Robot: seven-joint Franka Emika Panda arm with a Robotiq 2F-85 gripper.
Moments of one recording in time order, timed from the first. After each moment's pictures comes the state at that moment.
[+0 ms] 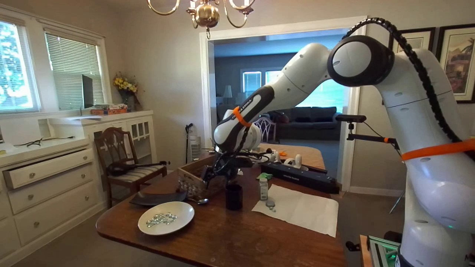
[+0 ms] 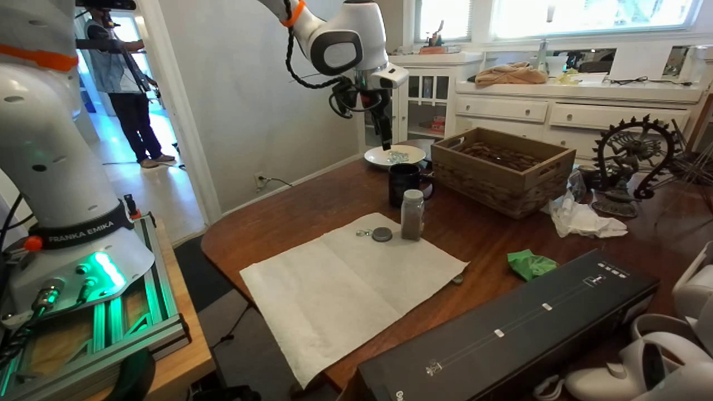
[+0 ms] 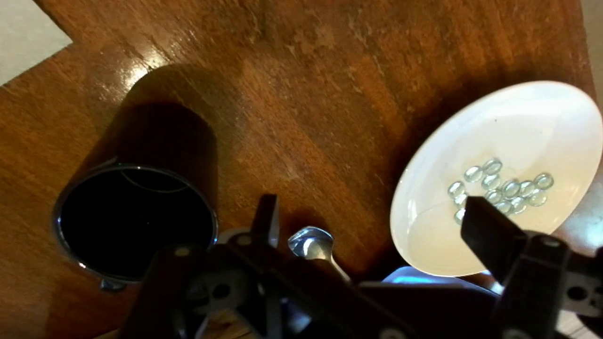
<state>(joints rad) -0.10 0.35 -0.04 -2.01 0.28 2.61 0.12</state>
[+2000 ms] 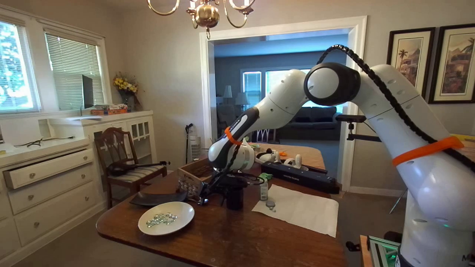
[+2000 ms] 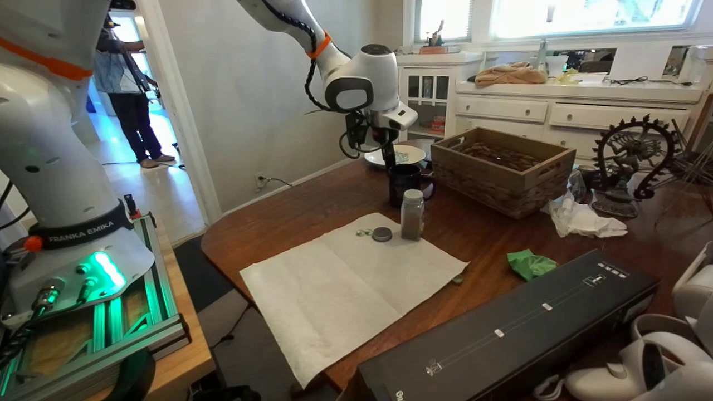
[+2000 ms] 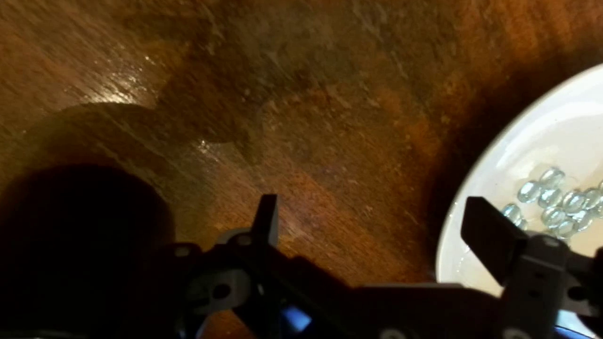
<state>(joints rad) -0.21 0.57 0.07 -1.90 0.43 2.70 0.05</state>
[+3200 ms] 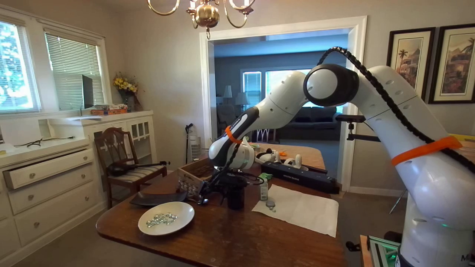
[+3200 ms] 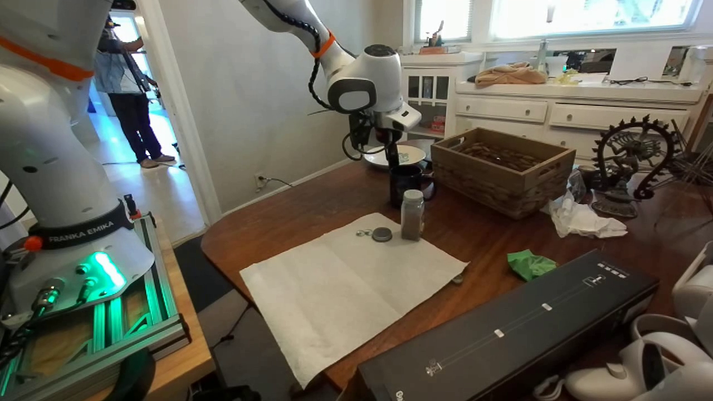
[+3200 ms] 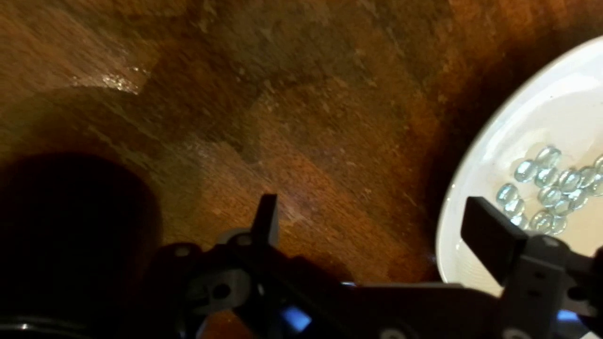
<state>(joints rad) -0.24 0.58 0.10 -1.88 0.46 2.70 0.04</state>
